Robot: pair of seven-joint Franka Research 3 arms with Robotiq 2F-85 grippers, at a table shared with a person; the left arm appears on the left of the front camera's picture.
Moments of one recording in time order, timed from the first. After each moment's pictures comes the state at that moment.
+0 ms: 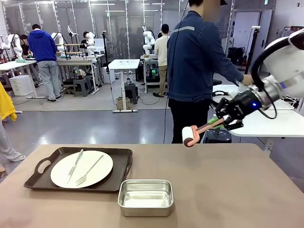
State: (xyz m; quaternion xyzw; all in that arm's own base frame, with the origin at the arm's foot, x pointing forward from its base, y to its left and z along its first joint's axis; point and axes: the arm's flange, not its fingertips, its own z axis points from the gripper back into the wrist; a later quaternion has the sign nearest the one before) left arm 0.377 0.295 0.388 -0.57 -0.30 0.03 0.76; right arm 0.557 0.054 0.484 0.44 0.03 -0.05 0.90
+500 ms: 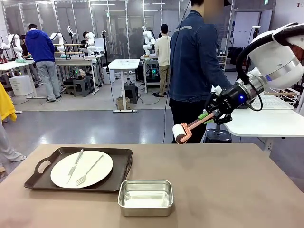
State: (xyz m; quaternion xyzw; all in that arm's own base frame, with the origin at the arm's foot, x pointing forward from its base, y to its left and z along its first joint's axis) left arm 0.378 0.293 0.388 -0.57 -0.30 0.03 0.76; right arm 0.585 0.080 0.496 0.44 0.07 -0.02 0.90
